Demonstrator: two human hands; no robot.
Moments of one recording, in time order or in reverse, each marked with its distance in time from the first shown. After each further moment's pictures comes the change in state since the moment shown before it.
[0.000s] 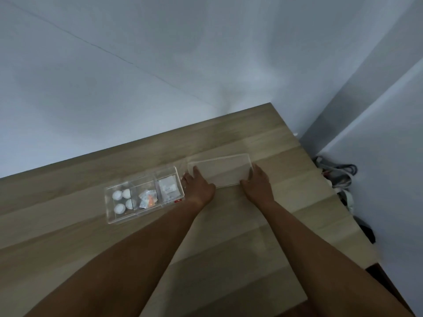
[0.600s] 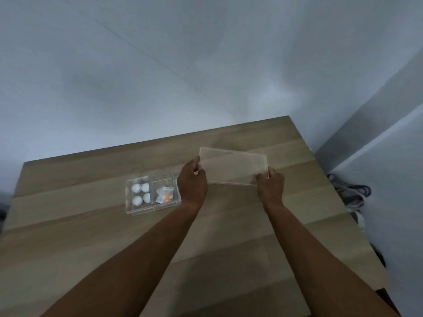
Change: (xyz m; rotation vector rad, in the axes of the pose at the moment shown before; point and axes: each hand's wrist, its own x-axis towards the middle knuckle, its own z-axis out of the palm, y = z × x) left_hand -0.032 -0.012 -0.054 -0.482 0.546 0.219; right_hand -0.005 -0.039 -0.007 0.368 0.219 0.094
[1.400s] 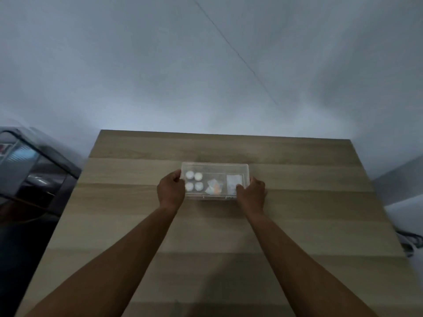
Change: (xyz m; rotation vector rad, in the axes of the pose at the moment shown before) left_hand 0.013 -0.105 -0.162 0.121 0.150 -0.304; right_hand -0.111 -0.057 0.131 -0.345 -0.283 -0.159
